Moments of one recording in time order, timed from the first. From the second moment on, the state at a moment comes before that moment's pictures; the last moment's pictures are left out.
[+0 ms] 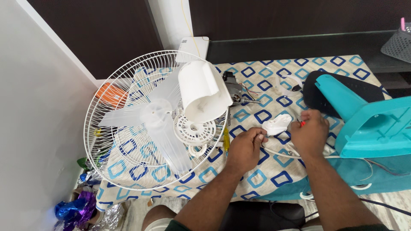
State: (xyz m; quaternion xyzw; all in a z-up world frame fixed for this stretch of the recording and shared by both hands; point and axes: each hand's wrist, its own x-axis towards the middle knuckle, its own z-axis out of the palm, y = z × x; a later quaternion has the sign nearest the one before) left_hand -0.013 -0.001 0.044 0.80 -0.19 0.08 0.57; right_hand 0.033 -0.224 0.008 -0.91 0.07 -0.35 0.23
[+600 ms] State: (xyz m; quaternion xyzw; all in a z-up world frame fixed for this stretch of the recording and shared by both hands) left_hand -0.012 -0.002 0.051 0.83 -0.16 0.03 0.54; right_hand -0.014 -0.185 0.058 -0.82 -0.10 -0.47 0.30
